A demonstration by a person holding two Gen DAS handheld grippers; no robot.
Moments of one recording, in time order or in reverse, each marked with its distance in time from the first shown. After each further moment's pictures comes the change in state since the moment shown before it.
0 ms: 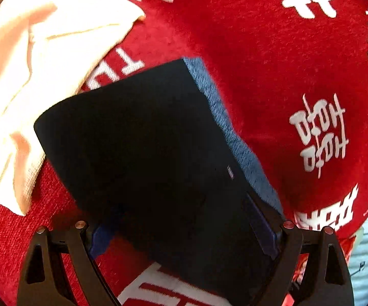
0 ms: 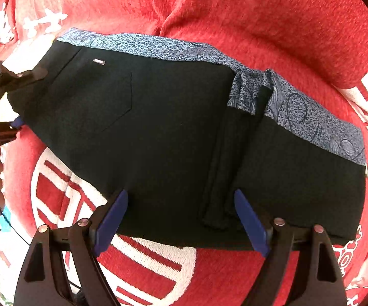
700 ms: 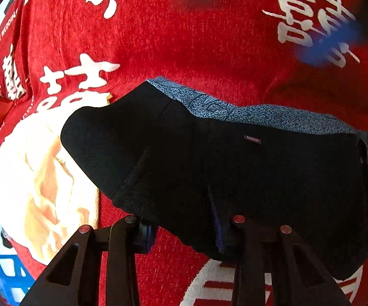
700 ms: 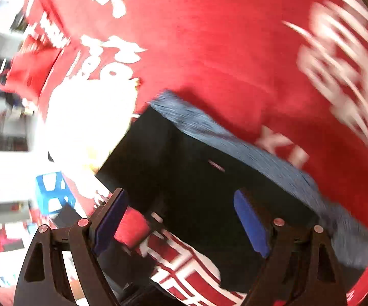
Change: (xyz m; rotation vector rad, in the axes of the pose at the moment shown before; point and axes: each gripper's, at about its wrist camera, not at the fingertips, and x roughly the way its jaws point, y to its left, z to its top) left arm 0.026 -0.110 -0.054 0.687 -0.136 0.585; right arm -0.053 0.103 0.188 -0.159 0.142 0.403
